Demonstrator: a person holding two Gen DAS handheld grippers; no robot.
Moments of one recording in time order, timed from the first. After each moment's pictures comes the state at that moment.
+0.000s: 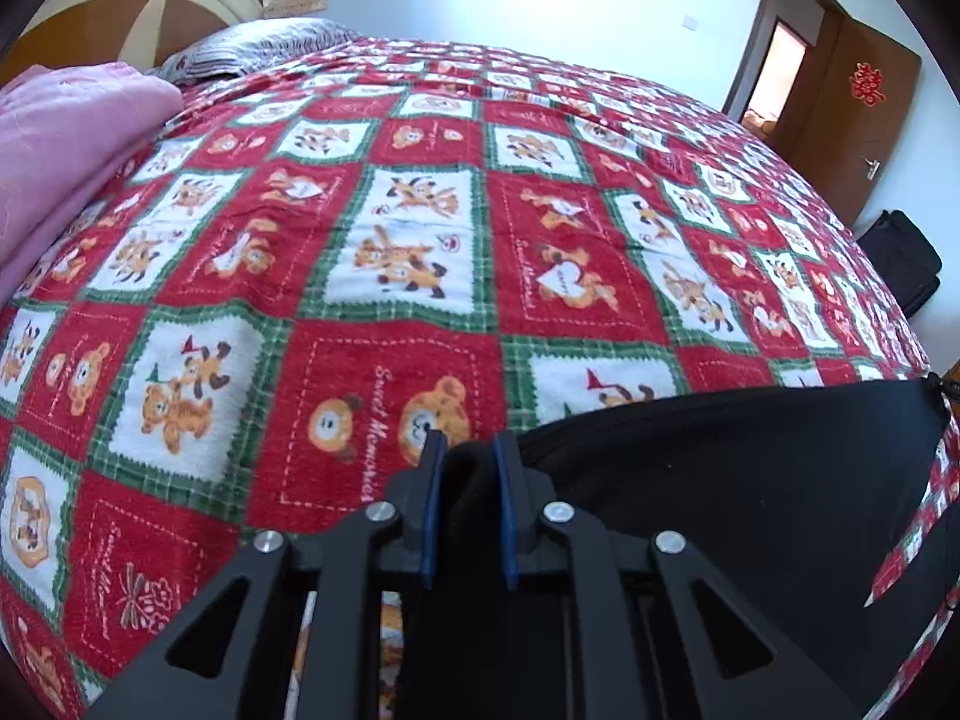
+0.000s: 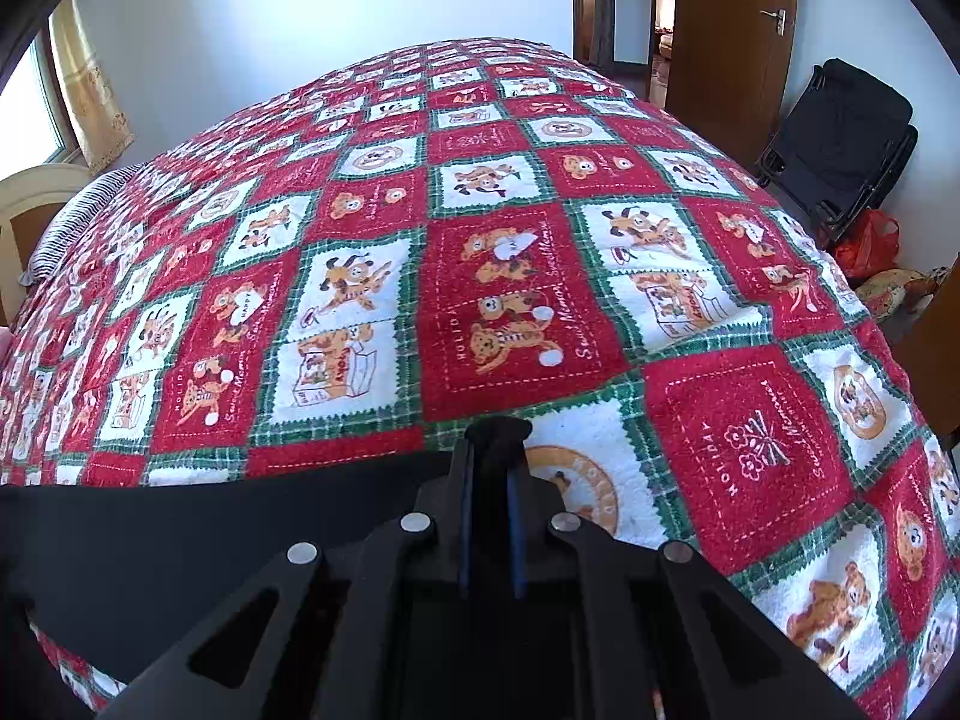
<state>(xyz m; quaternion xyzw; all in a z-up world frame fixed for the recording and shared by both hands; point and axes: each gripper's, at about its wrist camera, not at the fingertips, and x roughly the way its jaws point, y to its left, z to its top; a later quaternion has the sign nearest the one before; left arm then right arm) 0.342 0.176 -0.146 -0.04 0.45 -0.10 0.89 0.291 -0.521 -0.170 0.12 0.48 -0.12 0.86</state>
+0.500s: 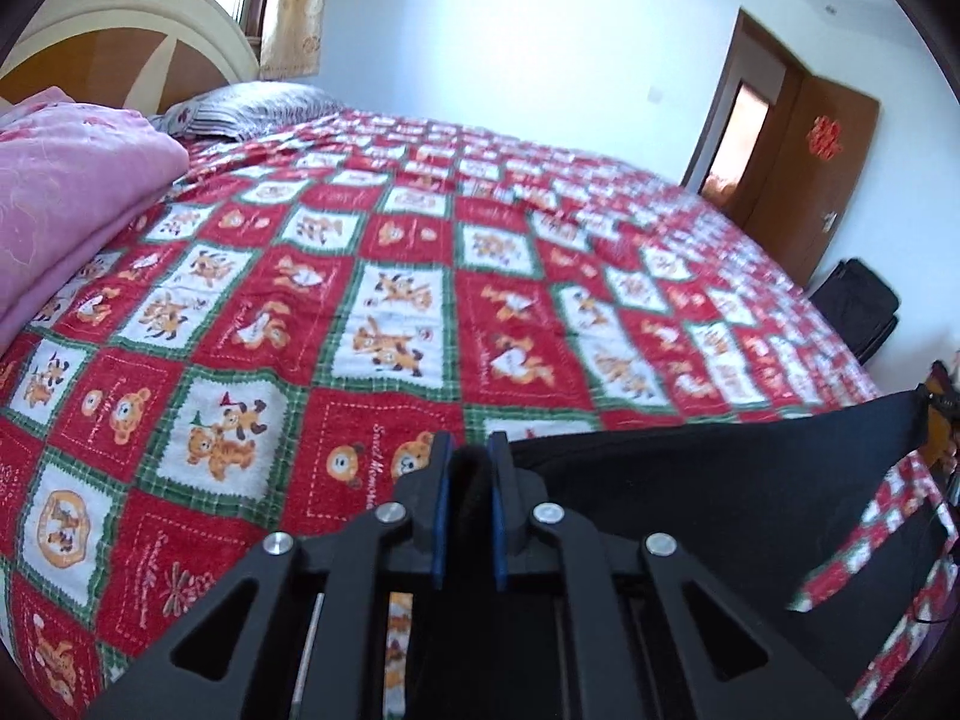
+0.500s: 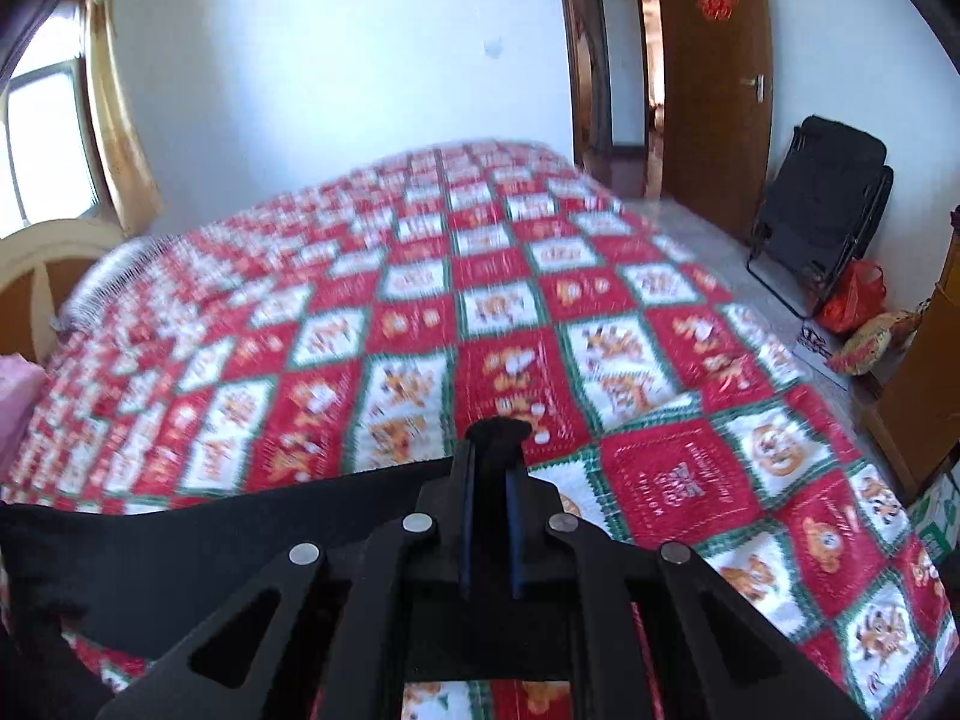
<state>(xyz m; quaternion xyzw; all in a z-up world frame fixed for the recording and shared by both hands) 0.299 0.198 -0.093 -0.08 0.36 -0.14 0.92 0.215 -0.515 -0.069 0.13 0.35 -0.12 0.92</state>
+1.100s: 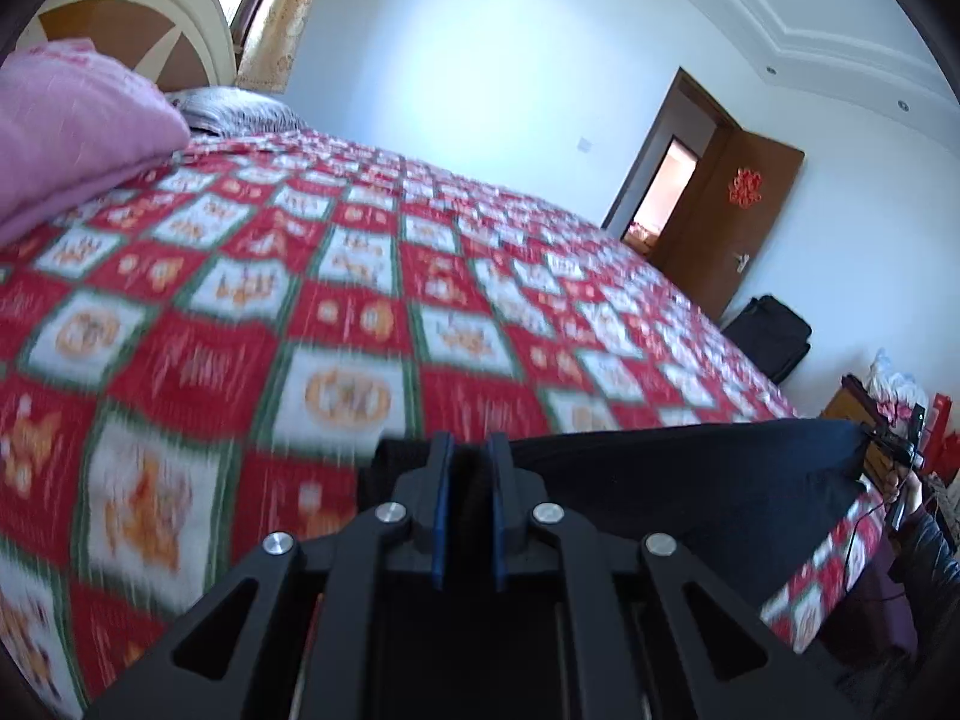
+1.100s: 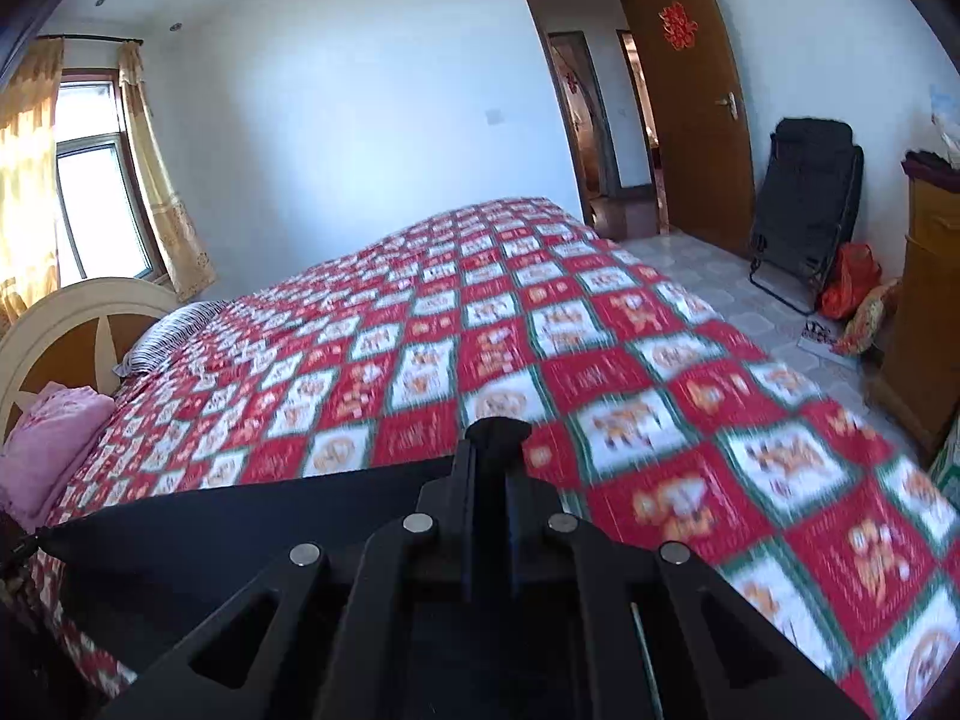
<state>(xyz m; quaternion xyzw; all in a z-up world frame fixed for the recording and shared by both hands) 0.160 0.234 -0.126 -0.14 0.31 -0.22 0.91 0.019 -0.517 -0.080 0.18 0.30 -0.10 0.93</state>
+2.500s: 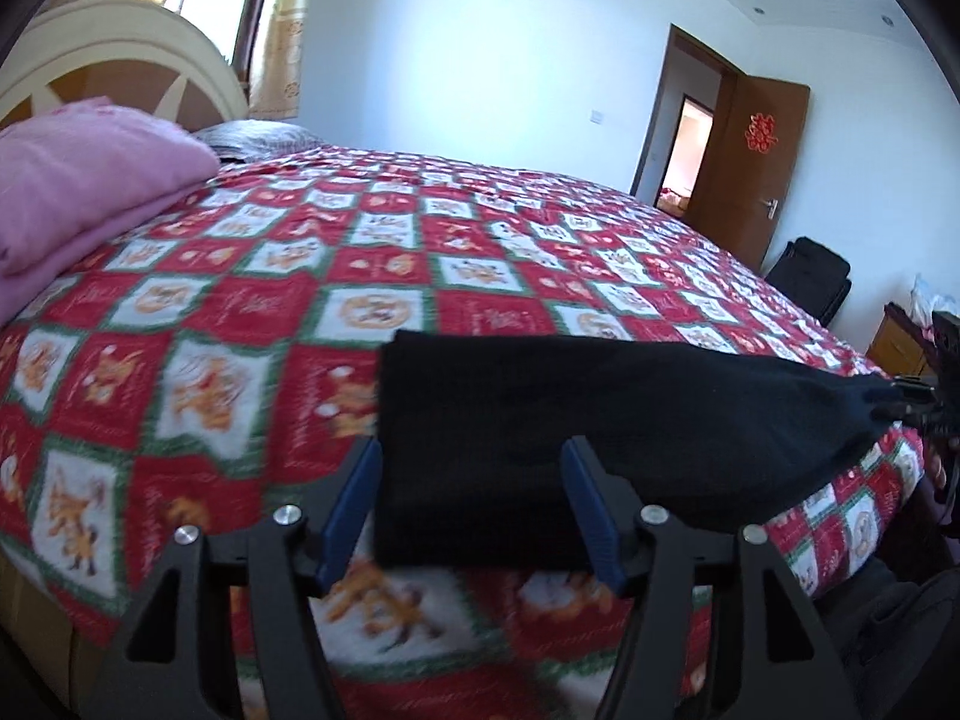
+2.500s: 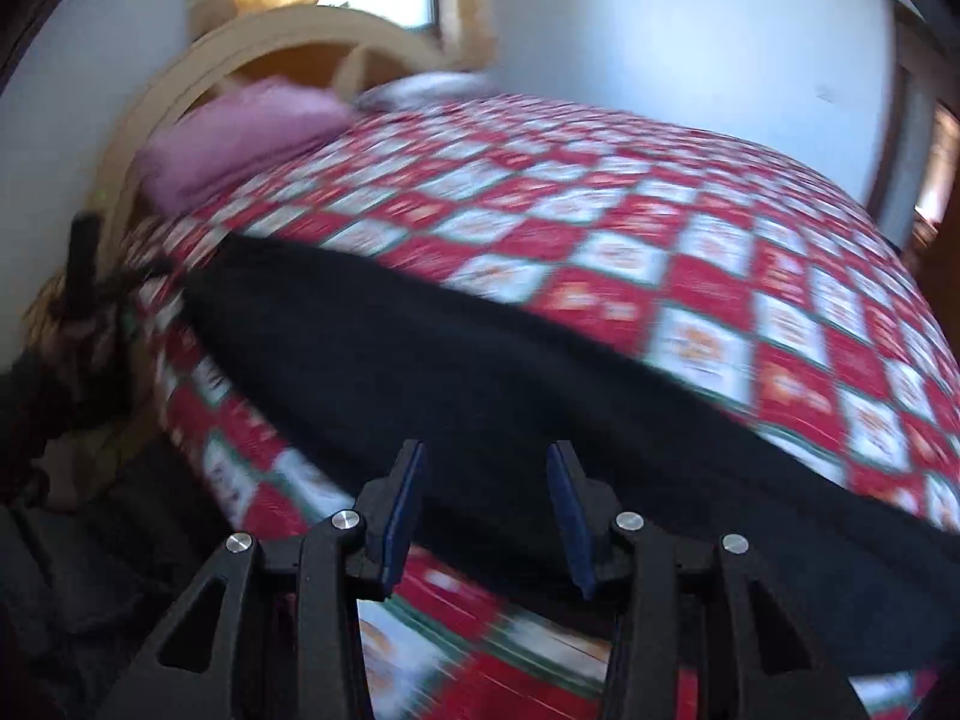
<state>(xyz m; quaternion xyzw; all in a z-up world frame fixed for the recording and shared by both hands) 0.092 0.213 -0.135 -0.05 0.30 -0.17 0.94 0.056 -0.130 -0.119 -0.07 0.41 0.24 0.88</state>
